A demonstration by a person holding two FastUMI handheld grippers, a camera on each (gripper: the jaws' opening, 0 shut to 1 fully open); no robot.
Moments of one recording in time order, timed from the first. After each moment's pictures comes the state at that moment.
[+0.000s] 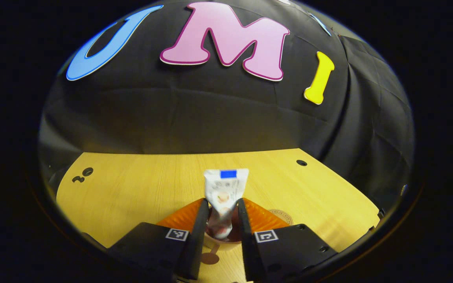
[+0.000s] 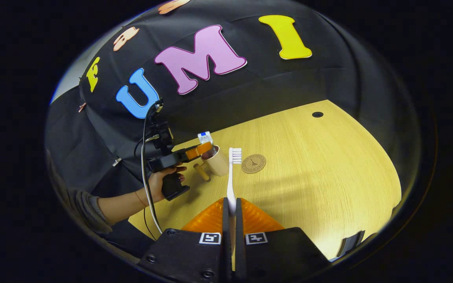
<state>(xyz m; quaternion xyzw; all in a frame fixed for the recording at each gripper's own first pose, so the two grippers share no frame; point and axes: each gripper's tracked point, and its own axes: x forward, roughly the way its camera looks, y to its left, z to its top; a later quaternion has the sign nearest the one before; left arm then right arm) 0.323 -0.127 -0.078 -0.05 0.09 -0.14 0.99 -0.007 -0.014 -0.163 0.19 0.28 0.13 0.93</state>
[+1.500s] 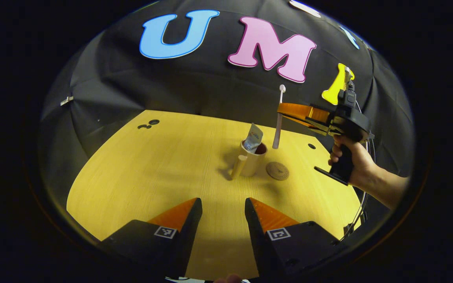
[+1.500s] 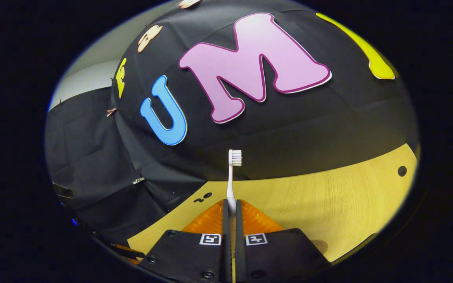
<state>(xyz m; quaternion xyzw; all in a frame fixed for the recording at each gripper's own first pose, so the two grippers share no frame) 0.078 -0.058 -0.125 -0.14 0.19 -0.01 0.97 0.280 0.124 -0.117 0.19 0.13 0.29 0.93</state>
